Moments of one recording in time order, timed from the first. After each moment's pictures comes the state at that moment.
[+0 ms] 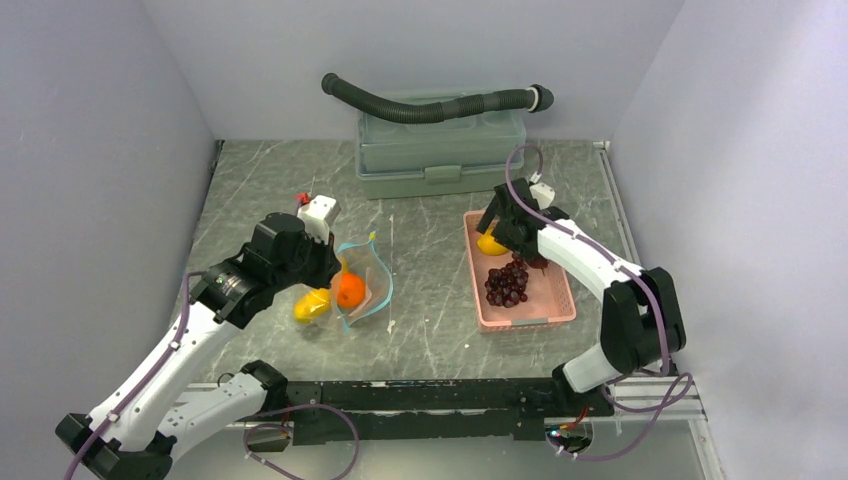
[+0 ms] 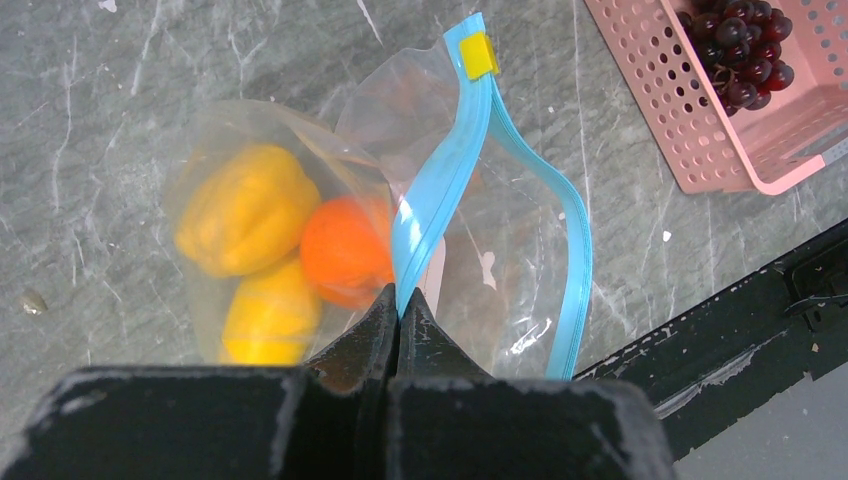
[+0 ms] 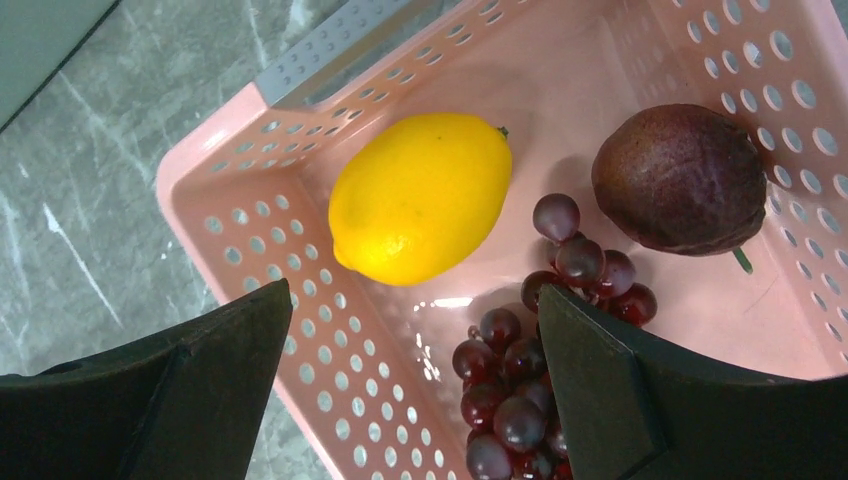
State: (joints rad) left arm -0.57 0.86 1.00 -0.76 0.01 -0.23; right arm 0.39 1.49 1.04 -0.51 0.30 0.85
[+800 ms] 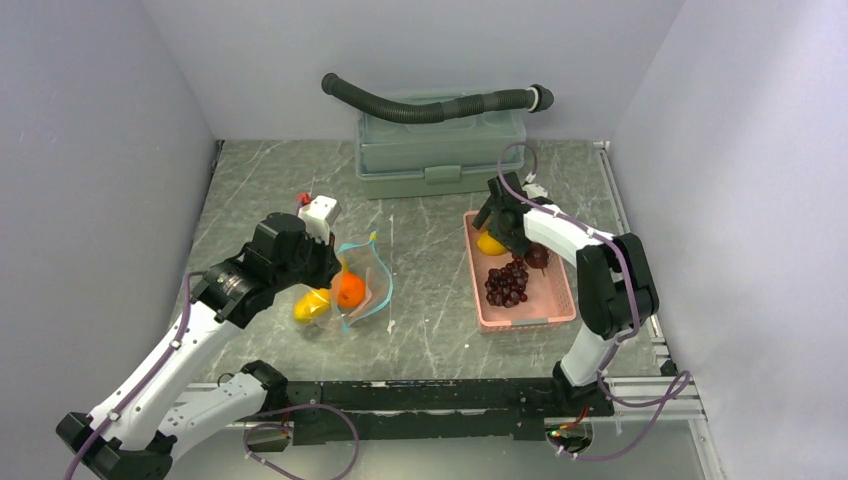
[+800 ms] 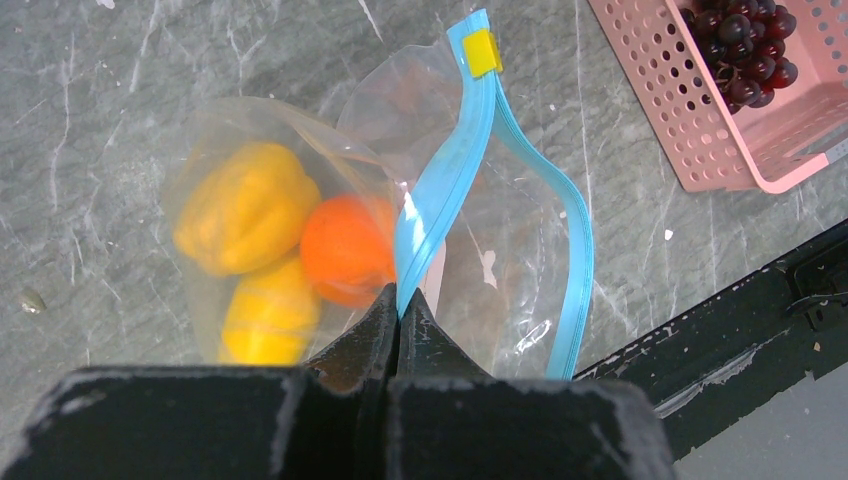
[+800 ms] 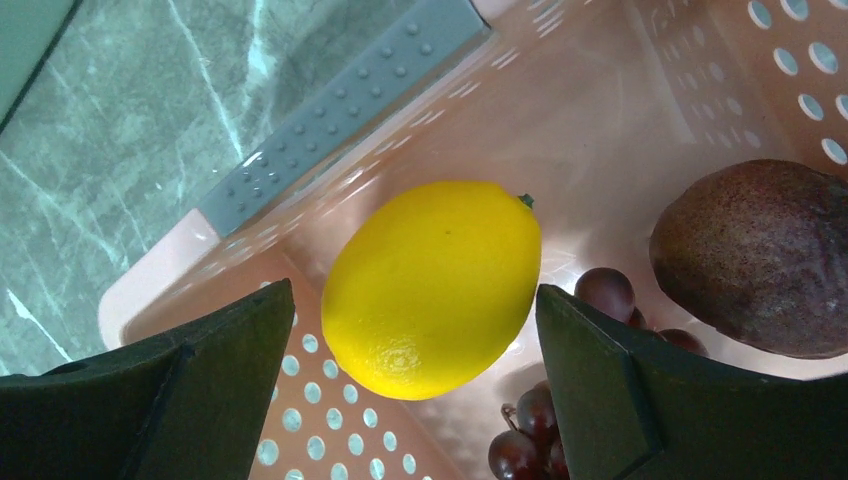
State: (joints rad) left arm -0.57 0.87 0.99 -0.76 0.01 -0.23; right arm 0.34 1.72 1.13 -0.46 0.27 0.91
